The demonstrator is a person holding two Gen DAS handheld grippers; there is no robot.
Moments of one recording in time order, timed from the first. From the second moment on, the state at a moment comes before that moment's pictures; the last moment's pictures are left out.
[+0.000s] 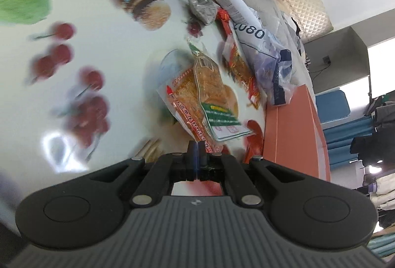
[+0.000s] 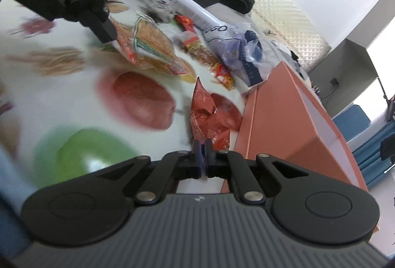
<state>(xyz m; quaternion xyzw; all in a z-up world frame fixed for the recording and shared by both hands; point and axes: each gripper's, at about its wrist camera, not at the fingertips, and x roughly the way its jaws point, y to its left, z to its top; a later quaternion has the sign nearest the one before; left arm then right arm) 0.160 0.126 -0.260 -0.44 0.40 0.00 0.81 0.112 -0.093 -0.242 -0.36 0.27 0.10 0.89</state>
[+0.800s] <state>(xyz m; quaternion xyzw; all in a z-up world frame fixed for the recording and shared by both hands) 0.072 0.105 -0.234 -0.31 0.47 0.02 0.83 0.064 -0.137 -0.205 -0.23 0.30 0.17 0.91</state>
